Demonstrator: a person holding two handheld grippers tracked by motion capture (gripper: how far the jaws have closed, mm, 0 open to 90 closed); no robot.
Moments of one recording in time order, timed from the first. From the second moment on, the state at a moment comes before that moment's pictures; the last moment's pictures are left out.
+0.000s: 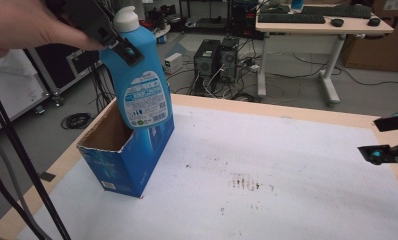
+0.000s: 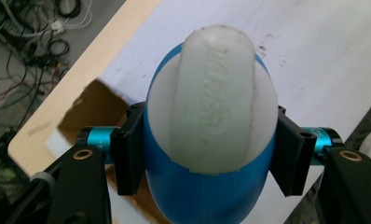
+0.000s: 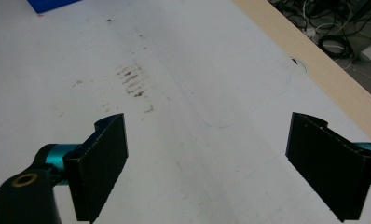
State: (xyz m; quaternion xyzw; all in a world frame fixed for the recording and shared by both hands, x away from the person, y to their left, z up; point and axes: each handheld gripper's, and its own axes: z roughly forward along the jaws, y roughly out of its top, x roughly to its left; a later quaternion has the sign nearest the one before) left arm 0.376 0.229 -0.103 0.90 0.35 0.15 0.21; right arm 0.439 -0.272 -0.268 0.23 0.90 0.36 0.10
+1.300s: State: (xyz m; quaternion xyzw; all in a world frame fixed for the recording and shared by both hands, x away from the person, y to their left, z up) left arm 0.389 0.282 -0.190 0.86 0.46 0.15 0.16; right arm 0.452 -0.281 -0.281 0.25 0.89 0.35 0.12
